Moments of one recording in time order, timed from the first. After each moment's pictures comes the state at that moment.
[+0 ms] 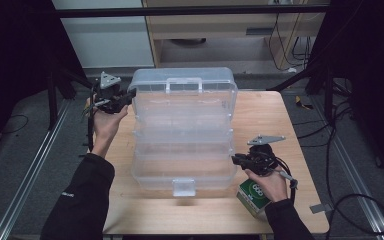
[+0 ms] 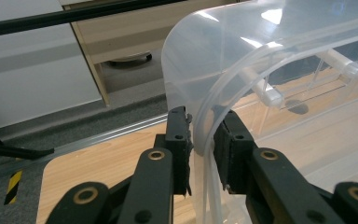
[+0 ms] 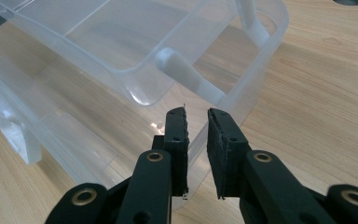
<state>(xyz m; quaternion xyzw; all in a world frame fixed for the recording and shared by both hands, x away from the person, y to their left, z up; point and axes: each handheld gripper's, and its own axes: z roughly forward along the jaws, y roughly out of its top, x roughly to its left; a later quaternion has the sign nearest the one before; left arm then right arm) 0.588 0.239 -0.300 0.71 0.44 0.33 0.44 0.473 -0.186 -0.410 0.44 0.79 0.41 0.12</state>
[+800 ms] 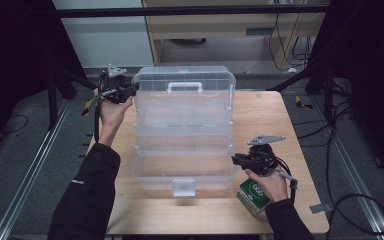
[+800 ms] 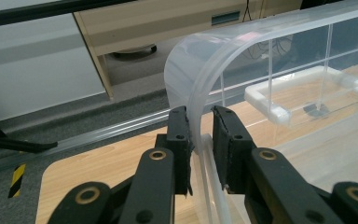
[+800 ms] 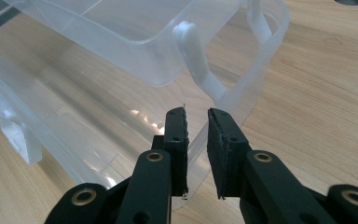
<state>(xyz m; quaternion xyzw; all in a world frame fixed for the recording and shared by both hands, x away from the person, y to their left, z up) 0.629 0.234 -0.306 0.72 0.46 0.32 0.42 0.474 -0.187 -0.410 0.44 0.79 0.41 0.11</state>
